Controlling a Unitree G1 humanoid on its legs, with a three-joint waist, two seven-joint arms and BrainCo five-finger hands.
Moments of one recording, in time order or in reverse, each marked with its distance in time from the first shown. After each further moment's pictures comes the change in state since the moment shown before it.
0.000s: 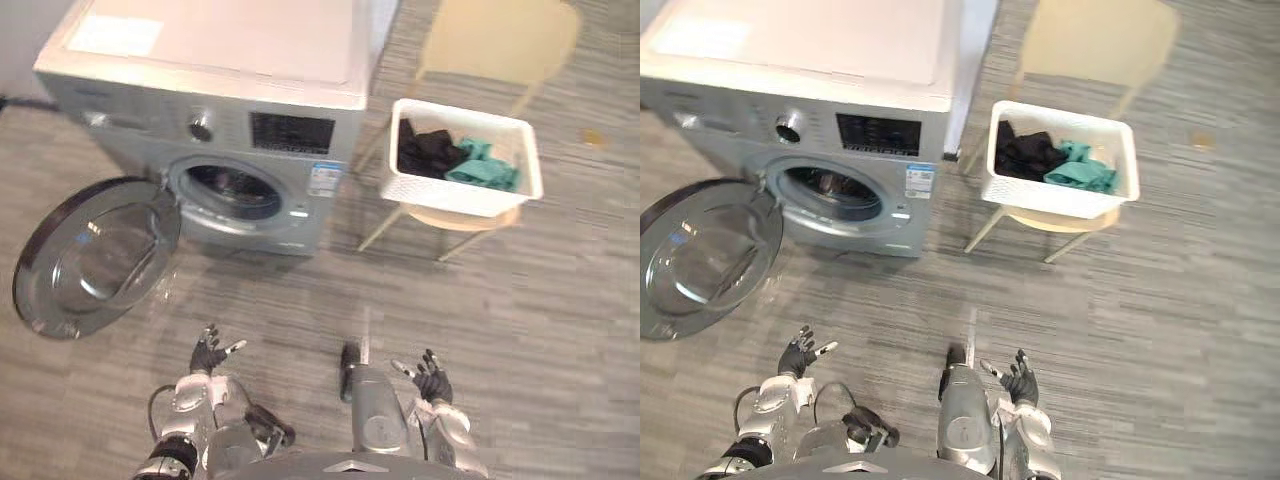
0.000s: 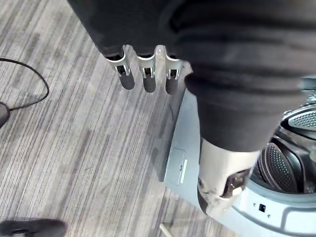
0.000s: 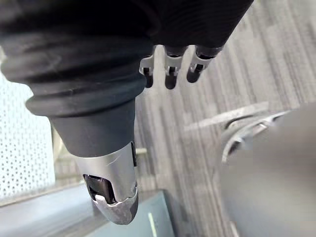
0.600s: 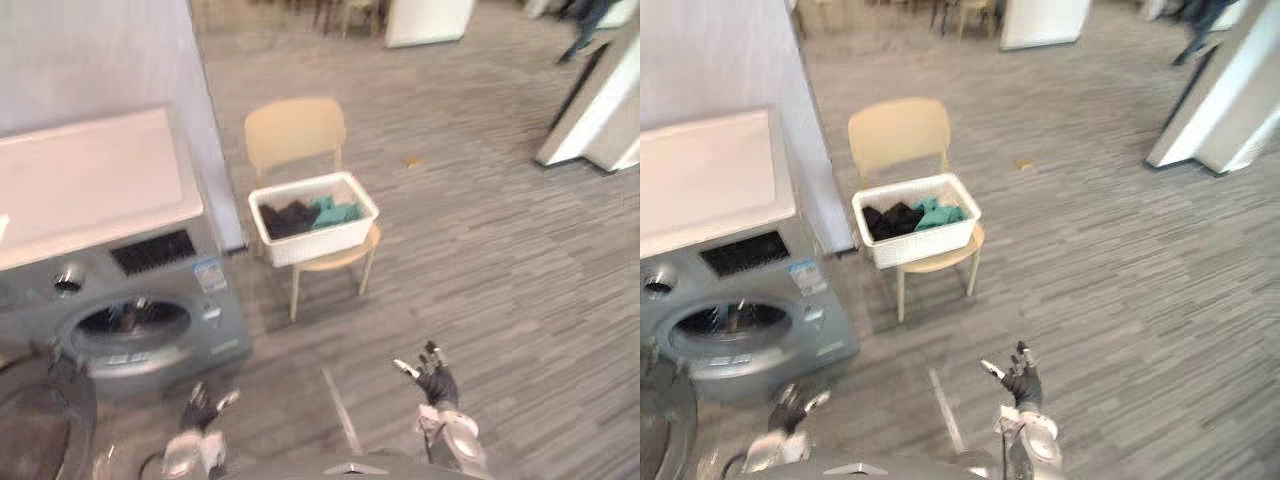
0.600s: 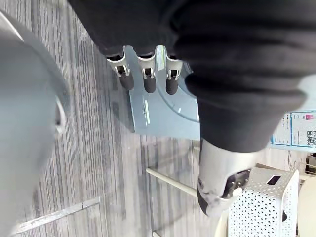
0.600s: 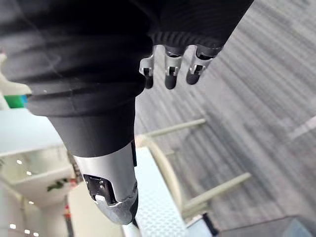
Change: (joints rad) left arm 0.224 -0.034 0.062 -0.070 0.016 0.022 0.002; right arm 0.094 0.048 0.032 -0.316 -0.020 -0.017 -0.009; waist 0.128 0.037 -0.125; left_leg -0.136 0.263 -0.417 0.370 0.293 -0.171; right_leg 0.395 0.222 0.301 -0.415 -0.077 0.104
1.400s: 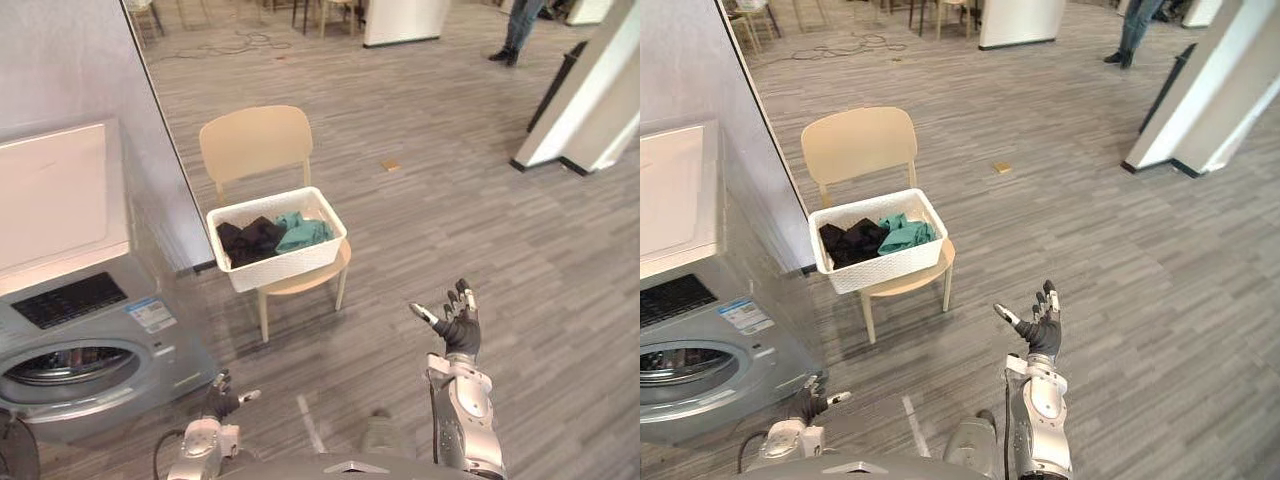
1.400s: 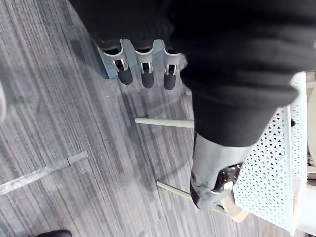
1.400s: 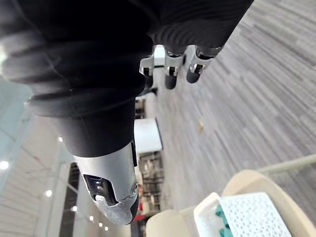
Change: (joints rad) left arm -0.089 -0.039 -0.191 0.047 0.067 0.031 0.016; right arm -0.050 -0.040 -0.062 -0.282 -0.114 -0.014 -0.106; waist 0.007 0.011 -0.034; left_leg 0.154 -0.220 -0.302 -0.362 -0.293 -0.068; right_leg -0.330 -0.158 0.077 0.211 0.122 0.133
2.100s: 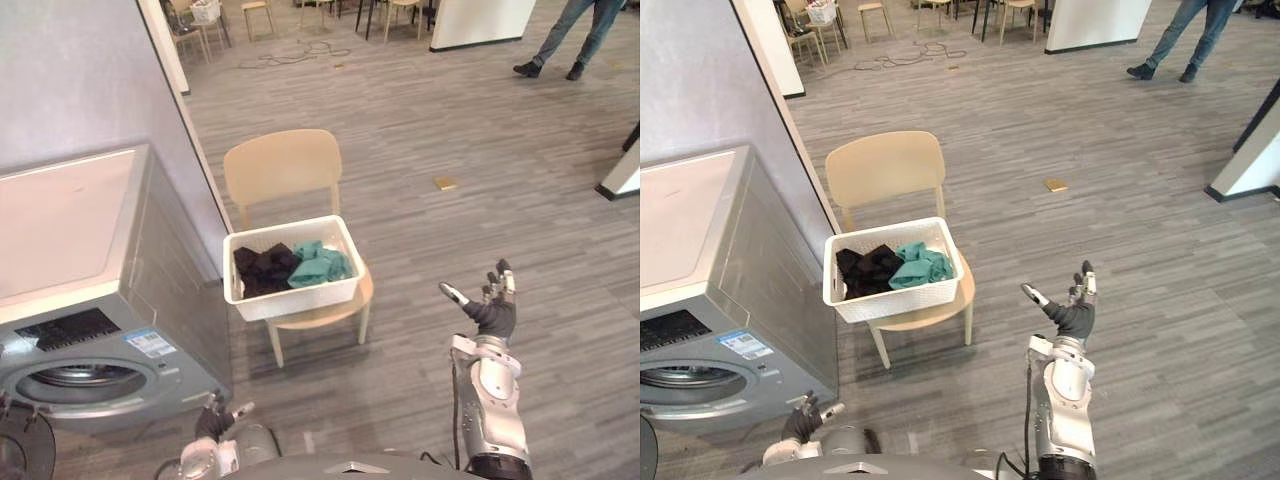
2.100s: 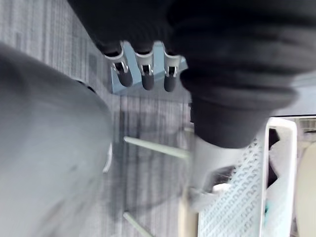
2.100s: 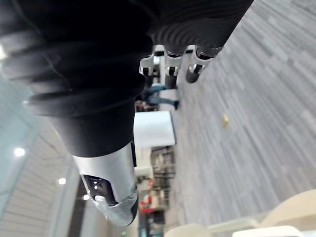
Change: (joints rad) left arm 0.085 -0.014 0.155 -0.070 -0.013 0.013 -0.018; right arm -0.045 0.011 -0.089 -0.073 -0.086 0.065 -0.109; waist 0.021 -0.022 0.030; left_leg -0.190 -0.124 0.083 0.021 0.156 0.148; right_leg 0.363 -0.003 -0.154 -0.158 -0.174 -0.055
